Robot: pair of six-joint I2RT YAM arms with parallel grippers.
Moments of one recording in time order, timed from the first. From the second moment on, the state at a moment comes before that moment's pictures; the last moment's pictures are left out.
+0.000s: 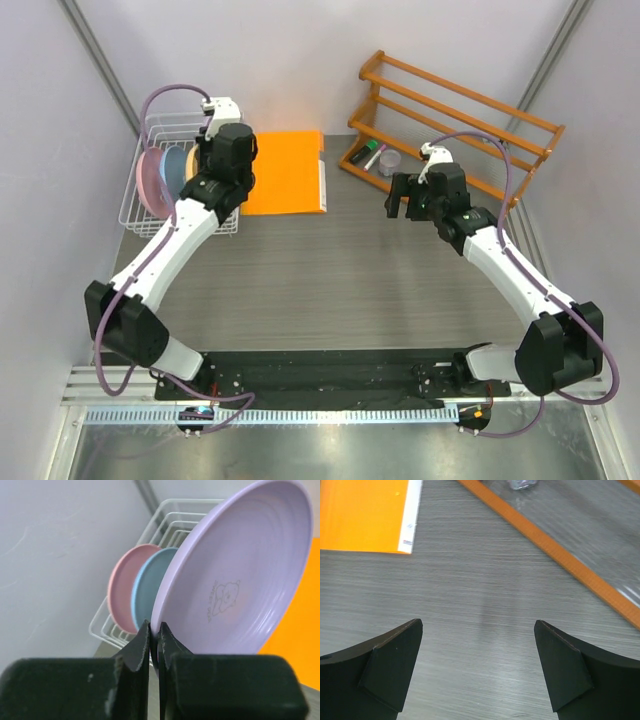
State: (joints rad) left arm -0.43 1.52 1.44 -0.26 -1.05 0.10; right arm 0.30 1.30 1.05 -0.30 0.06 0.25
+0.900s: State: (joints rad) left arm -0.49 1.49 1.24 -0.37 0.02 -0.48; right arm 0.31 1.46 1.00 -0.01 -0.37 0.51
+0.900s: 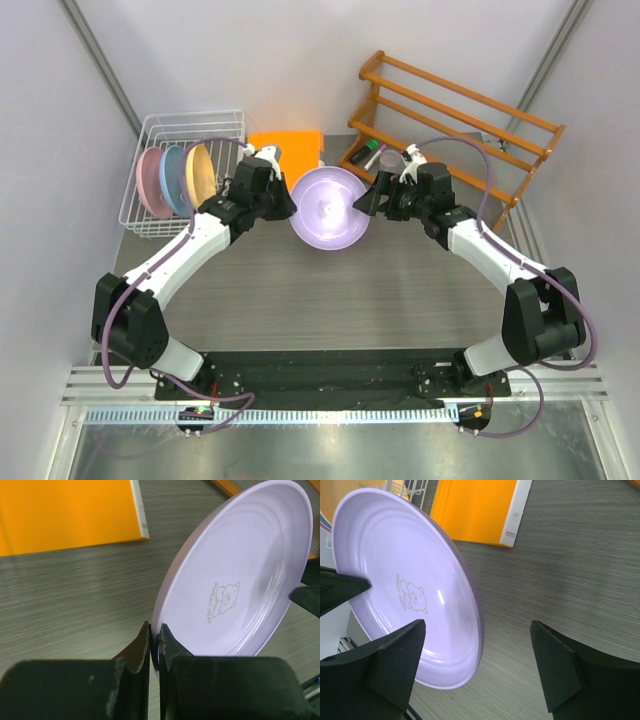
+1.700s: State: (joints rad) left arm -0.50 1.45 1.20 -0.33 -0.18 -0.43; right arm 0.27 1.44 0.94 -0.21 -0.30 0.47
